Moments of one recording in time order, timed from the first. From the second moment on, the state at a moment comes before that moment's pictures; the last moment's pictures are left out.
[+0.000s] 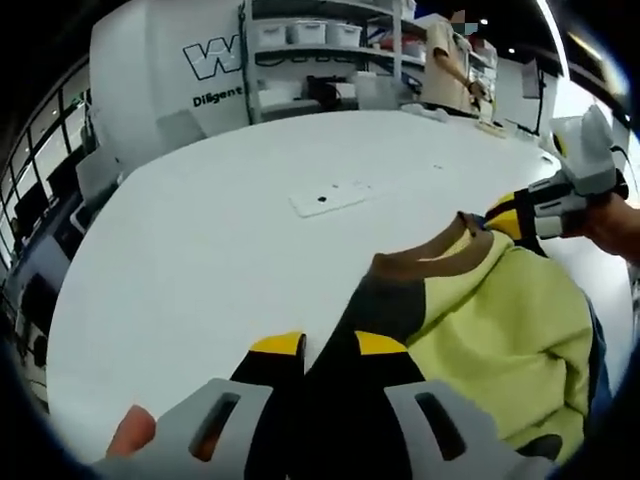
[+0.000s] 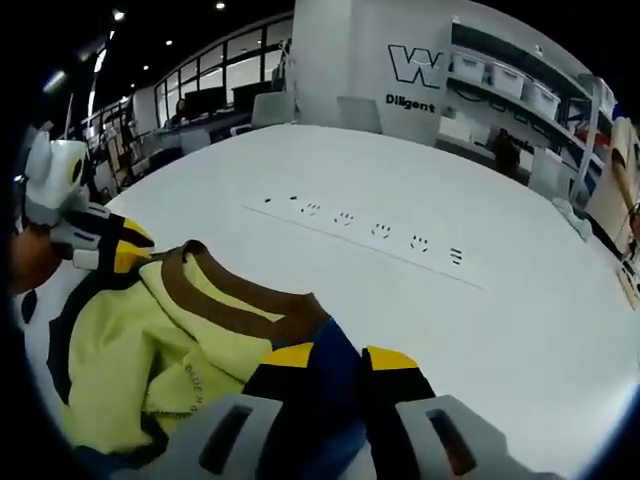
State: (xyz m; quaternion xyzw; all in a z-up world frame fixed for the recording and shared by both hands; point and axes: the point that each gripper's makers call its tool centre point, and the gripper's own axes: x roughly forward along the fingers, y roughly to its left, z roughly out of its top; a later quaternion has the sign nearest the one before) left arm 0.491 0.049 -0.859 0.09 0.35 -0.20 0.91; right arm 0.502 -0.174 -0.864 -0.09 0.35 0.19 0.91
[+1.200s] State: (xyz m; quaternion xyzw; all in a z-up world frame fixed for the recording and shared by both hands) left arm 0.499 0.037 -0.830 0.12 0.28 -0.22 0.93; right arm 0.501 -0.172 -0.827 -0.11 0.27 0.20 0.94
